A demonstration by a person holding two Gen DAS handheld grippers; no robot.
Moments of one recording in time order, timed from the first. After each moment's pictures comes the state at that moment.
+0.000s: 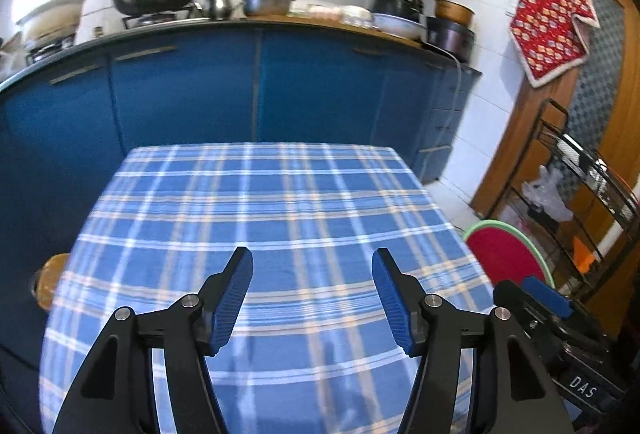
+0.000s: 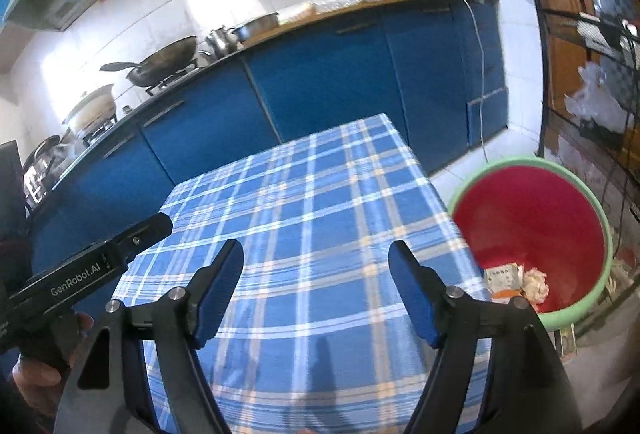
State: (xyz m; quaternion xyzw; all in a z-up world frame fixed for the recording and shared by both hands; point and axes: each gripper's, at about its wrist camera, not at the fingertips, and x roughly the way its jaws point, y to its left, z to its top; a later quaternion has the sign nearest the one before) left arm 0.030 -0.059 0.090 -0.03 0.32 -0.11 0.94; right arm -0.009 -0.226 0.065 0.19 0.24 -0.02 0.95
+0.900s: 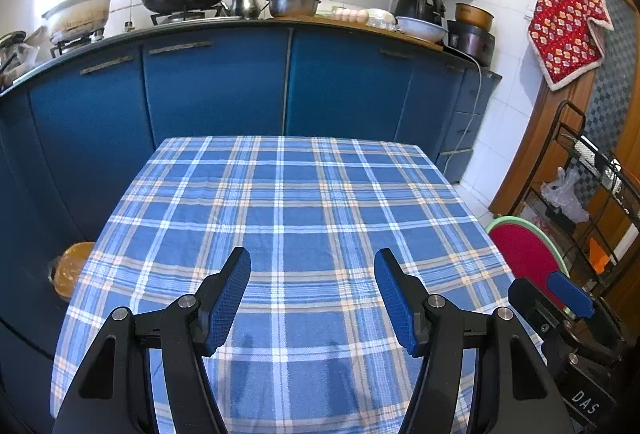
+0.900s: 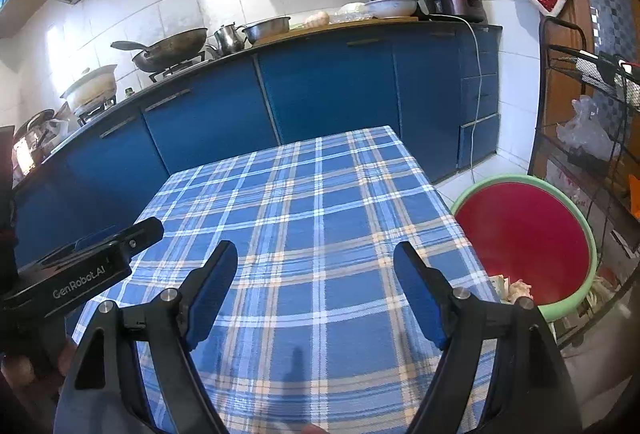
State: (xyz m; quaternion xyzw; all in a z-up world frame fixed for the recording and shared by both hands) left arm 0.010 -0.039 0.081 -0.03 0.32 -0.07 0.94; right arm -0.024 -0.193 0.066 0.14 0.24 -0.05 0.96
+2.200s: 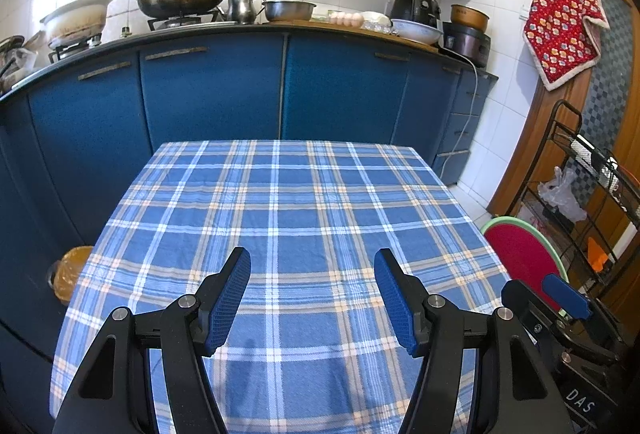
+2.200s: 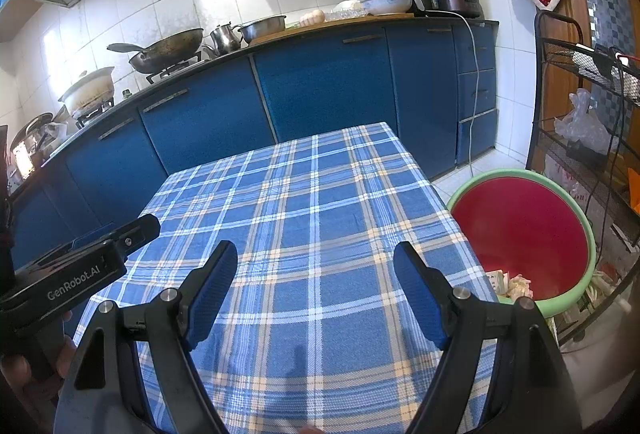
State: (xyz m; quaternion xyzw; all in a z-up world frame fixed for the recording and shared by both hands) left arm 0.006 -0.044 0.085 -0.03 0.31 -0.07 0.95; right arm -0.025 -0.196 0.065 0.15 0.24 -0.05 0.96
